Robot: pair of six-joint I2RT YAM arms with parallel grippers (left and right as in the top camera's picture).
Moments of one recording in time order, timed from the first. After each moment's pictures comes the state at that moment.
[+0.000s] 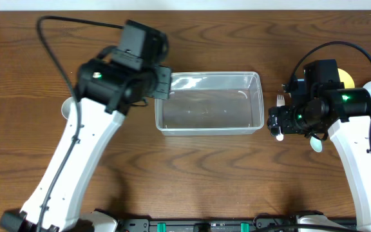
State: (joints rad) left arm -0.43 1.54 1.72 -1.20 -0.01 -0.21; right arm 0.09 1.37 1.26 -1.25 -0.11 0.04
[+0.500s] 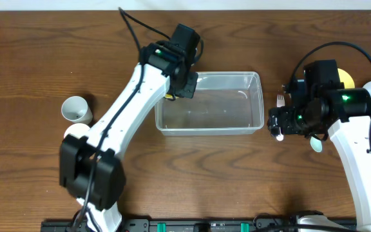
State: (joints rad) left arm -0.49 1.90 1.71 -1.09 -0.01 -0.20; right arm 0.09 1.37 1.26 -1.26 -0.11 0.04
